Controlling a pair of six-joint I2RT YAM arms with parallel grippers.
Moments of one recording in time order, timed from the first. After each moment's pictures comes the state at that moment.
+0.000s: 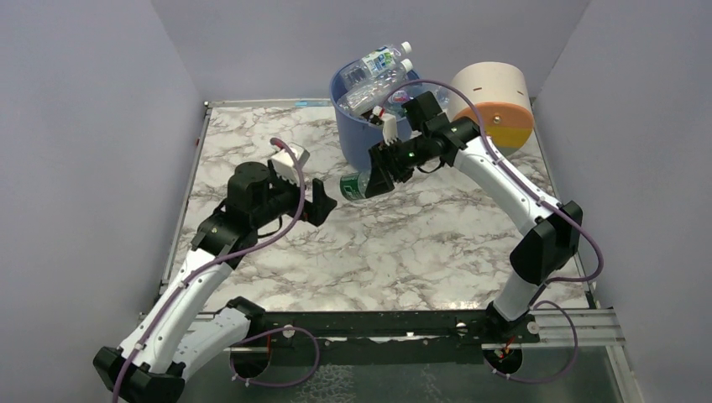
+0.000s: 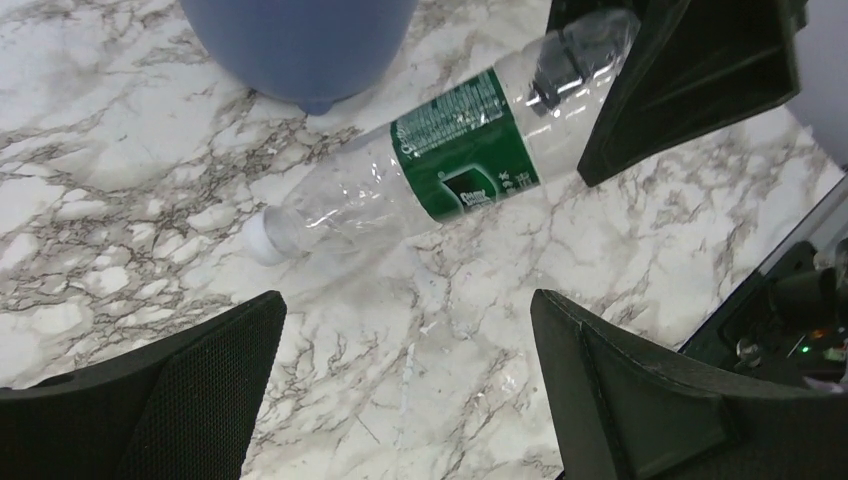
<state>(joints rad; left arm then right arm) -0.42 0.84 0.92 -0.45 0.29 -0.17 0.58 1.72 1.70 -0.92 -0.64 0.03</state>
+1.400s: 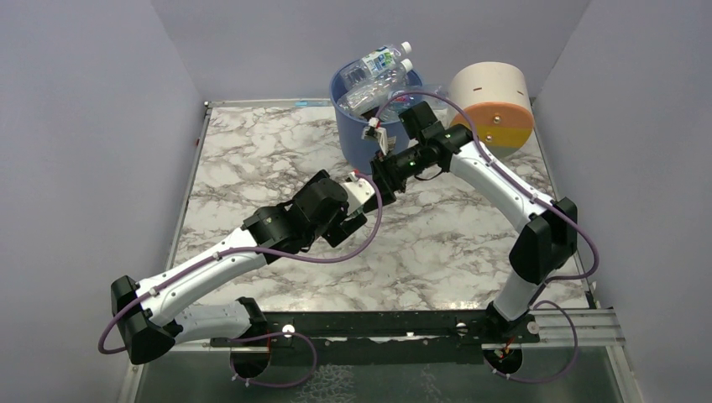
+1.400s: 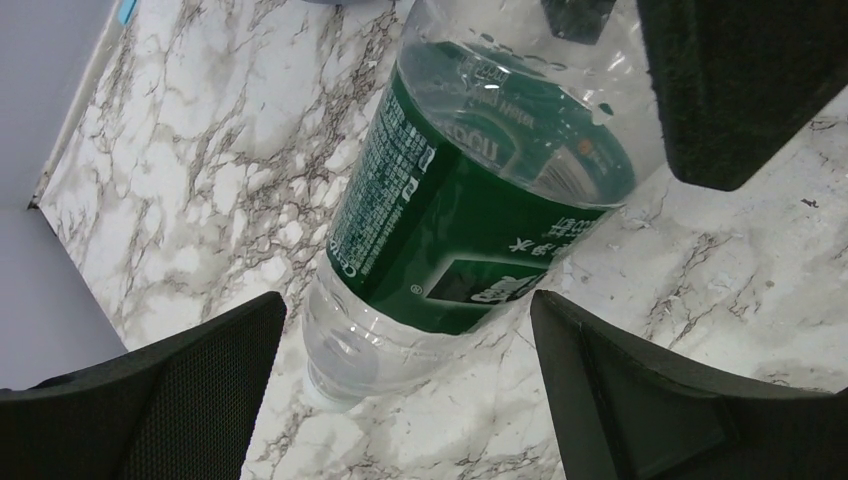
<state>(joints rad) -0.96 1.10 1.06 -0.71 -0.40 0.20 0.57 1.74 1.62 -0.89 -0.98 -0.10</state>
